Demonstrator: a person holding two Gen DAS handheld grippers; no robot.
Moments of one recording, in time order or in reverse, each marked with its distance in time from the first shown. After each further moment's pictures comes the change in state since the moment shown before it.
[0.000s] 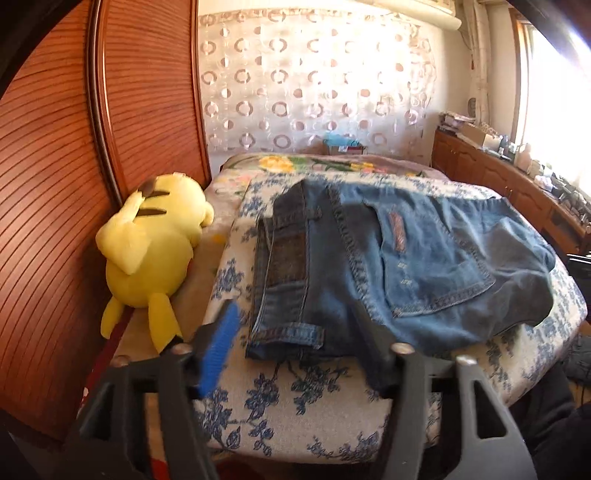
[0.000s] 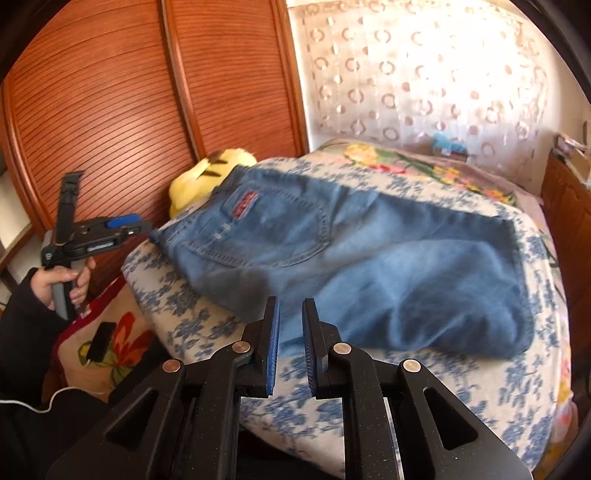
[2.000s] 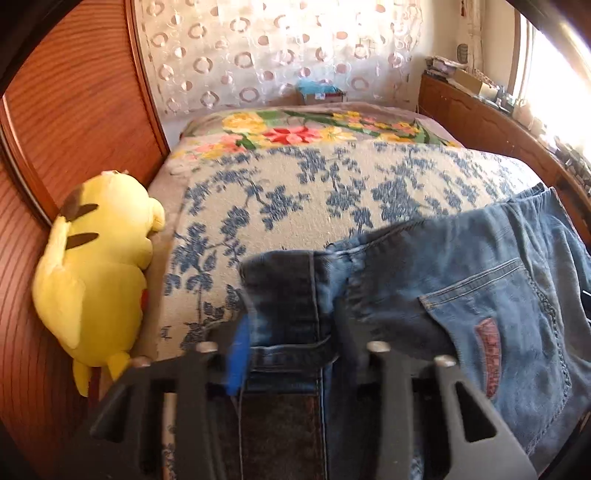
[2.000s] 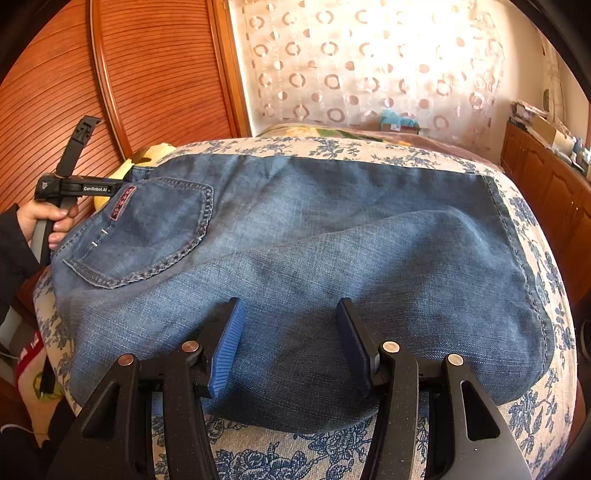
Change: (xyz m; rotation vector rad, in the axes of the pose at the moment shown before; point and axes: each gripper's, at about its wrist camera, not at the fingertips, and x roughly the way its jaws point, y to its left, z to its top) left arm 0.176 -0.007 0.094 0.102 0.228 -0.060; right arm 0.084 -0.073 -0.009 0.113 0.039 -0.155
